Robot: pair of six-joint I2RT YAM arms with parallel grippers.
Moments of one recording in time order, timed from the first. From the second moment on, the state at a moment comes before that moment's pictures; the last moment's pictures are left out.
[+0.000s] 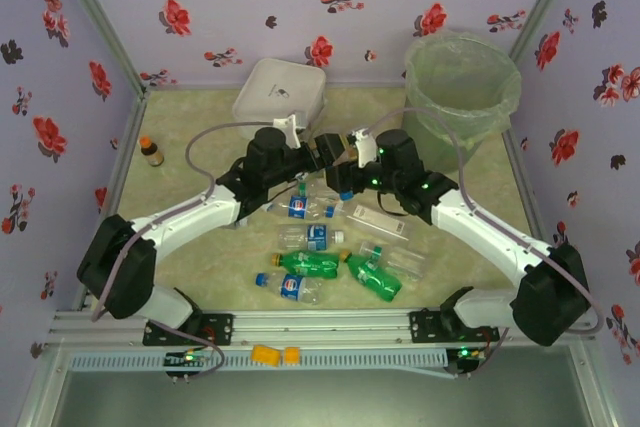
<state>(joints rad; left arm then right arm) -0.74 1.47 0.99 0.27 0.22 -0.95 0.62 1.28 0.96 -0.18 -0.35 0.30</state>
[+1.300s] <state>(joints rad) -0.52 1.25 0.66 0.14 0.06 -0.71 0.03 1.48 1.58 -0.45 -0.06 0.41</state>
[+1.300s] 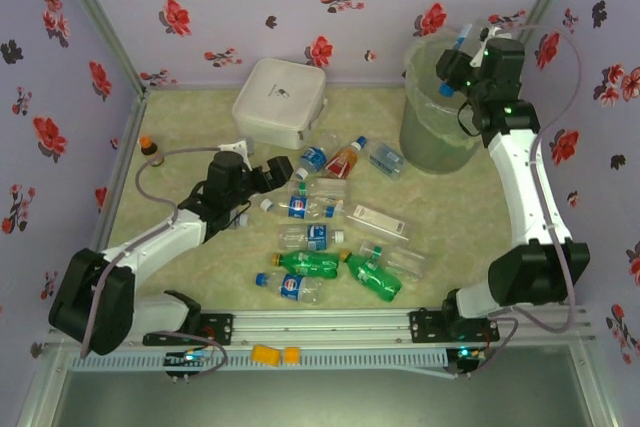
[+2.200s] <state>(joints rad) -0.51 1.17 0.62 0.12 -0.02 -0.73 -0.01 1.57 1.71 -0.62 -0.11 0.40</state>
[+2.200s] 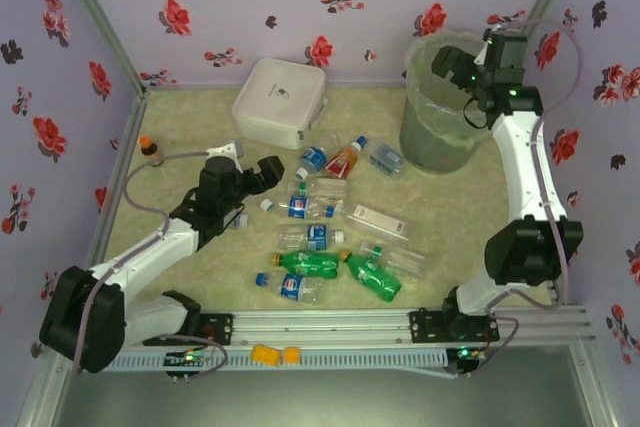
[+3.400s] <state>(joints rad) -0.35 1.11 0.54 0.14 -0.03 -0.88 0.45 1.90 1.61 -0.88 0.05 0.04</state>
